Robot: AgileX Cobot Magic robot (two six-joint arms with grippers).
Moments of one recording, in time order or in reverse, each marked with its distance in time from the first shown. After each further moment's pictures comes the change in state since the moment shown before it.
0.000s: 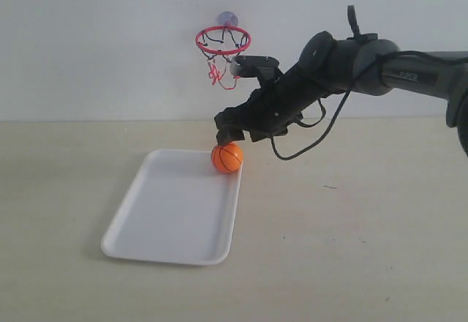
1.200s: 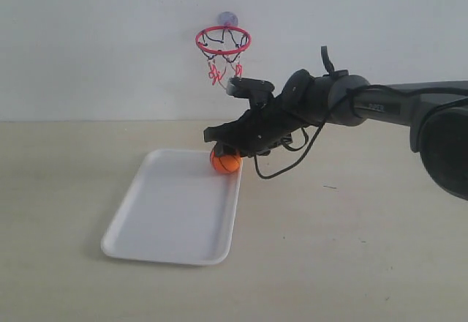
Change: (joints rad) left arm 0.000 0.000 0.000 0.000 0.000 0.000; right arm 0.039 0.104 0.000 0.041 -0.186 0.106
